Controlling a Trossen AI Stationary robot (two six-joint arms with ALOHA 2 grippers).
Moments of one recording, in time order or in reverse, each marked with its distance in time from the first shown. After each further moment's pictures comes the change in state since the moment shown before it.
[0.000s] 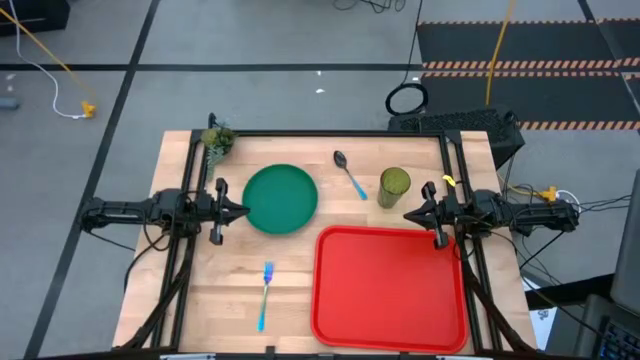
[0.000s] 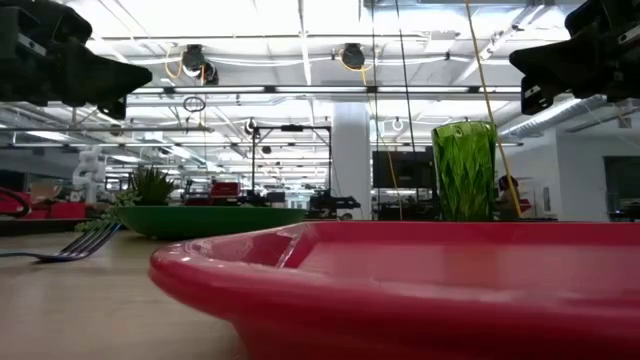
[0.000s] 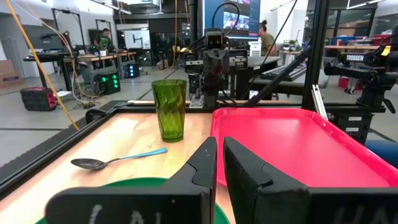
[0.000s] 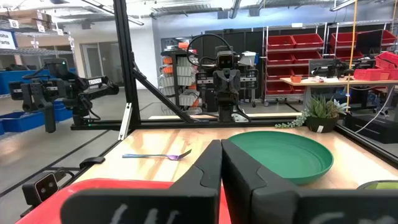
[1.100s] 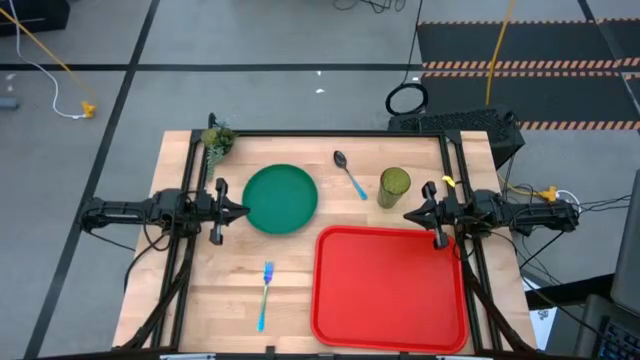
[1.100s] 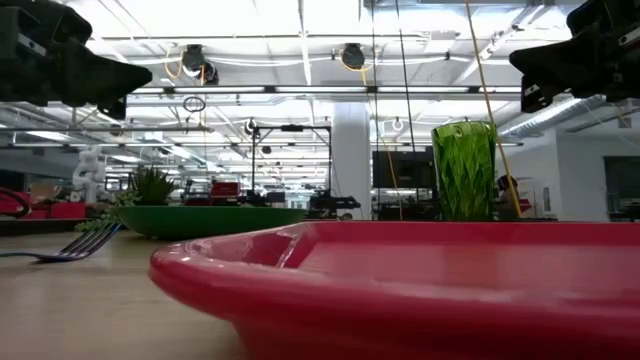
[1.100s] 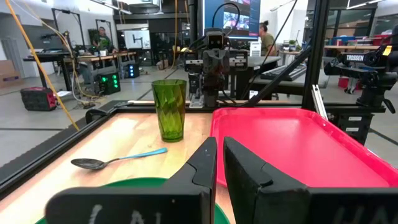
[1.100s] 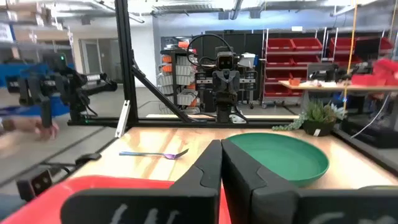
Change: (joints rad) left arm 0.000 0.000 0.000 0.000 0.000 0.000; right arm 0.000 0.000 0.000 0.000 0.000 -0.052
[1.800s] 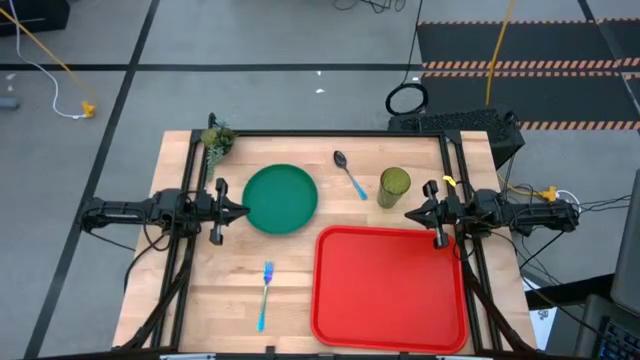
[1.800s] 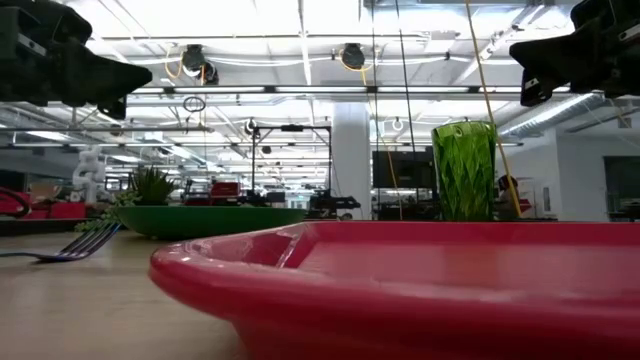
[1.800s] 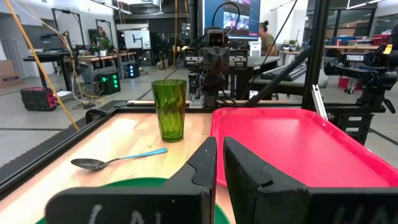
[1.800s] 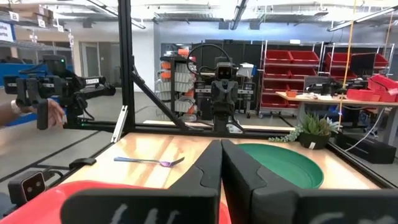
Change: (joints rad) left arm 0.000 0.000 0.000 0.000 0.000 0.000; right arm 0.000 0.000 0.000 0.036 0.001 -0.027
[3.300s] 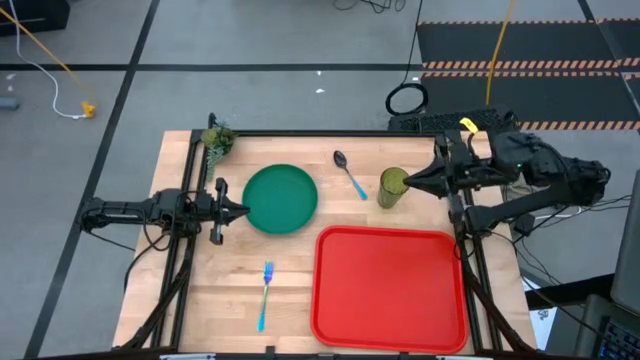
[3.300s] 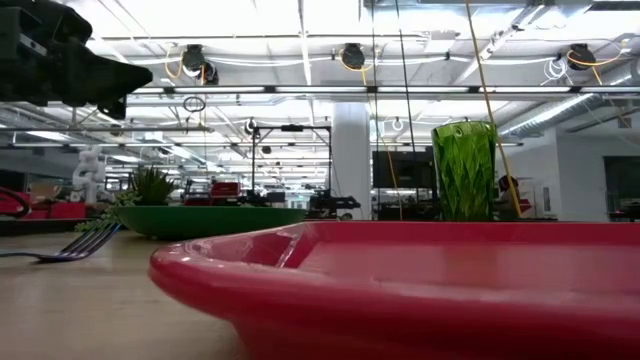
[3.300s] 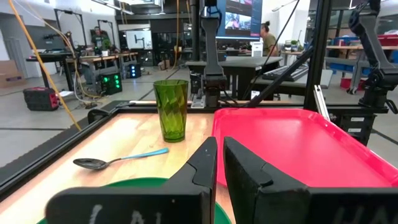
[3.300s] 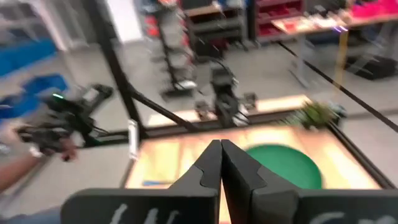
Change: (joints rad) left arm 0.000 0.000 0.000 0.001 -0.007 0.000; right arm 0.051 0.881 1.286 -0.762 0.106 0.208
